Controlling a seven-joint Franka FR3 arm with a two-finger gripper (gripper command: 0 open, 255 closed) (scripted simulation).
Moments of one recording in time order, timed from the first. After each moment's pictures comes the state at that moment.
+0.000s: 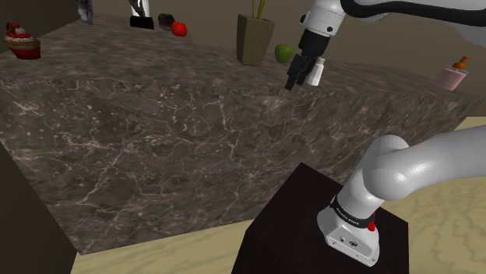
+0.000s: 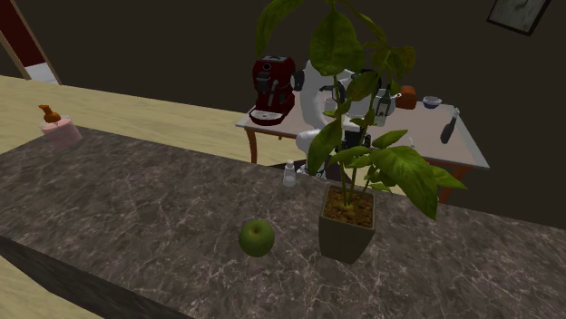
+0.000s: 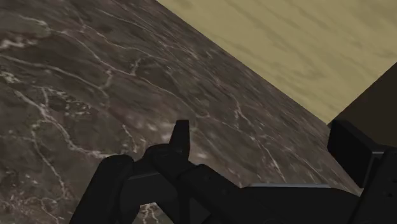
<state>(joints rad) 0.01 -0.76 -0.03 -2.35 0.02 1.68 -0.03</state>
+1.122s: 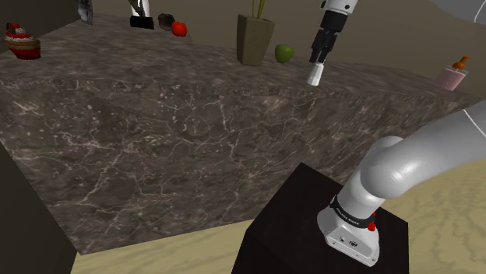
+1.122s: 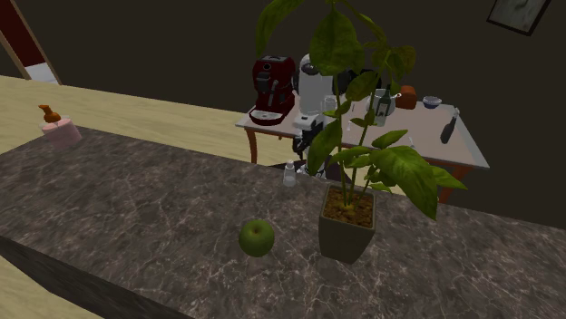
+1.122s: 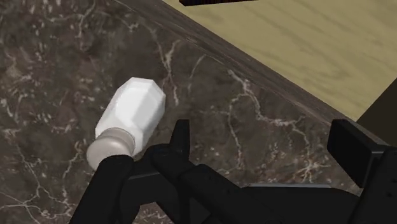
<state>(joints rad) -0.08 -0.49 -0.33 -1.96 -0.08 1.48 -0.33</state>
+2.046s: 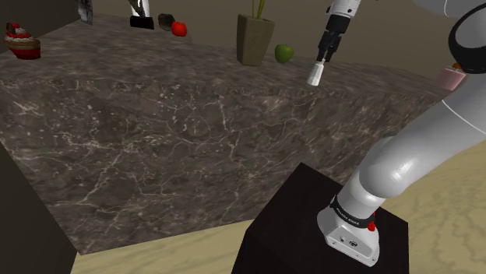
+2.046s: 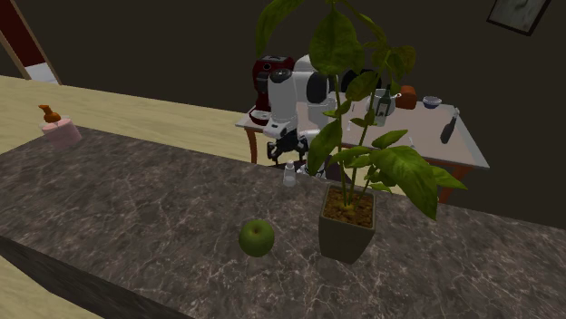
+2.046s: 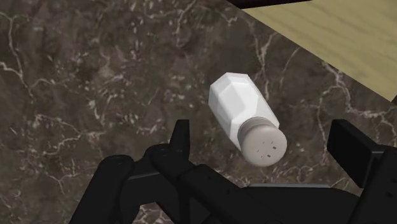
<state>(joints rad) -0.11 -0.28 -0.50 -1.77 -0.06 1.45 -0.51</state>
